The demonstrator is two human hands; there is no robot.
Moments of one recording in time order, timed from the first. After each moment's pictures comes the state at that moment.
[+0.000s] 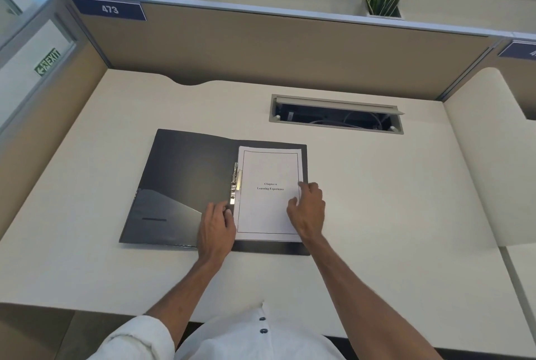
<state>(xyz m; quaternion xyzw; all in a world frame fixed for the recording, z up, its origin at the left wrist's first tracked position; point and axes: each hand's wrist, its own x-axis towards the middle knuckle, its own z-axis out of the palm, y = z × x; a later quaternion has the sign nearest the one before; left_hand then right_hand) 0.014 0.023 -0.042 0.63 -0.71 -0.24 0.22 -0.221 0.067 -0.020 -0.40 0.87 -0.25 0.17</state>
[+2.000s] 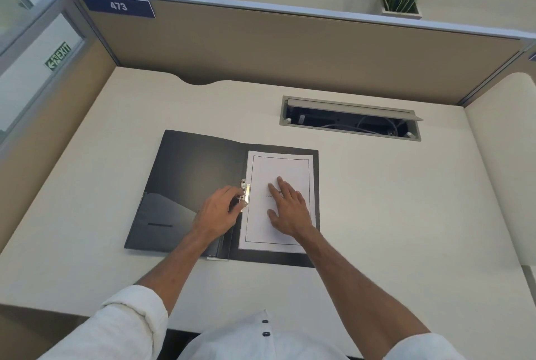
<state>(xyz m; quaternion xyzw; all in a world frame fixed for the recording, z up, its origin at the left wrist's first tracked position) 0.029 -0.063 -0.026 0.46 -0.83 -0.27 0.15 -0.201 0.015 -0.044 -0.63 0.74 -0.03 0.24</state>
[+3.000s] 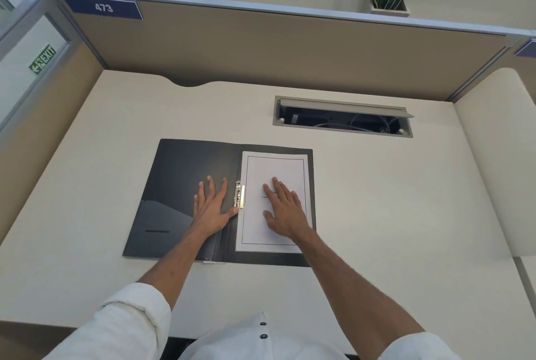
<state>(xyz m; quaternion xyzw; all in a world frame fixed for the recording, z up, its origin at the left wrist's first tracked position) 0.027 -0.093 -0.070 0.54 -0.79 -0.29 -0.09 -0.203 0.014 -0.054 -0.63 0.74 -0.04 0.25</state>
